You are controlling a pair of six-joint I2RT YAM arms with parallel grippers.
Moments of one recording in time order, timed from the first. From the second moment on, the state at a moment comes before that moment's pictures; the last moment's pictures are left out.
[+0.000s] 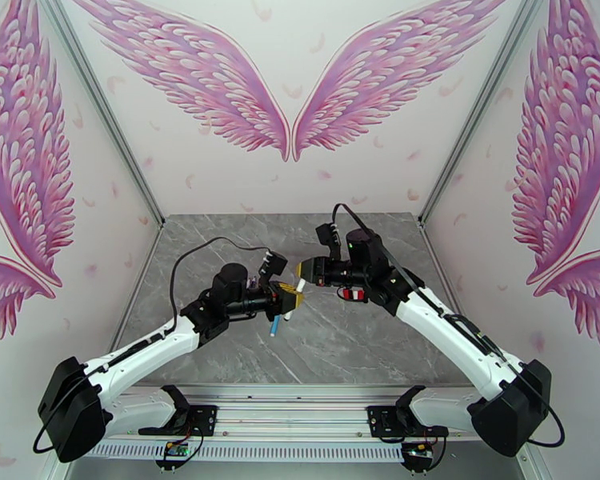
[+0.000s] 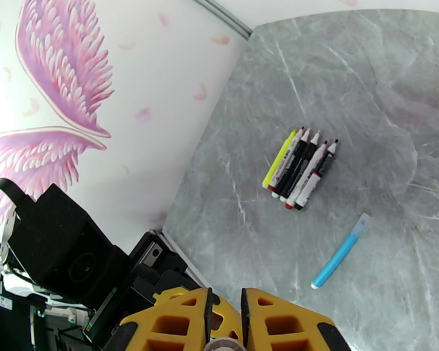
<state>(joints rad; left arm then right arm) -0.75 1.23 0.83 0.08 0.49 -0.36 0.54 1.28 1.19 -0.40 -0.51 0.64</state>
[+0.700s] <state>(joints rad) -0.76 1.20 0.80 -0.09 0.34 -0.41 0.44 1.27 1.21 -0.46 -0.24 0.49</state>
